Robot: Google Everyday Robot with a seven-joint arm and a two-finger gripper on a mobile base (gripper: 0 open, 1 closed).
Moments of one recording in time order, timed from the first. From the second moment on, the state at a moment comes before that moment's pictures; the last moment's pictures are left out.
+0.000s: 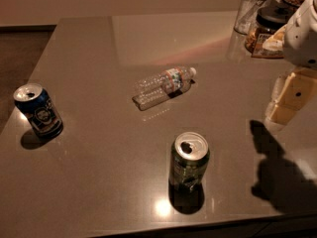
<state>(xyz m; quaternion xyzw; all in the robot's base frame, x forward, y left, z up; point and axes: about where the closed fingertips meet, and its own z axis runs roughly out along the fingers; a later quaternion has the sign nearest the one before) 0.438 -0.216 0.979 -0.60 0.78 -0.04 0.16</state>
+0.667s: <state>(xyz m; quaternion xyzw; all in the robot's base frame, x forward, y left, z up) 0.435 -0.207 0.974 -0.62 0.77 -0.02 0.17</state>
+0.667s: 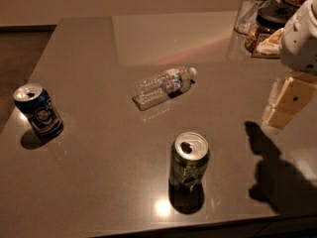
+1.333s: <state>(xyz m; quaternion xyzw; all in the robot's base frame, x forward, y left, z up) 0.402 -0.154 0.937 -0.68 0.71 0.09 0.17</state>
